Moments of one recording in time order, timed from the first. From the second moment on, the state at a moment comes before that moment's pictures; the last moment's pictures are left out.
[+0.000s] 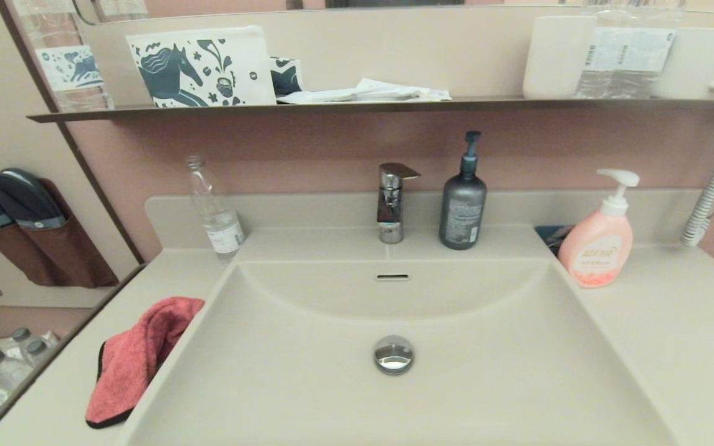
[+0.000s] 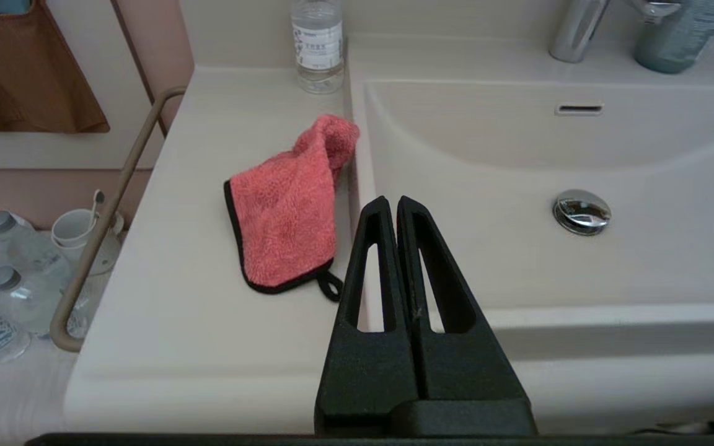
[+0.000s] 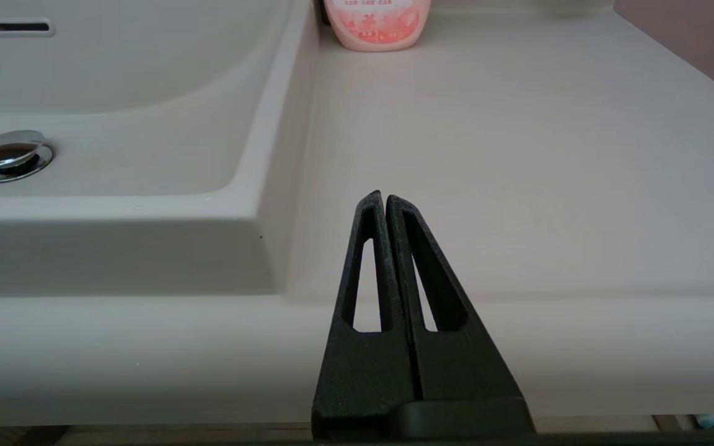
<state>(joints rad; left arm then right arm) 0.06 0.34 -0.64 0.44 -0.12 -0.01 0.00 0.00 0.00 0.00 0.00 0.00</state>
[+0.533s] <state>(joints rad) 0.00 0.08 -0.44 0.43 -0.14 0.00 0.00 0.00 0.00 0.00 0.00 0.00</state>
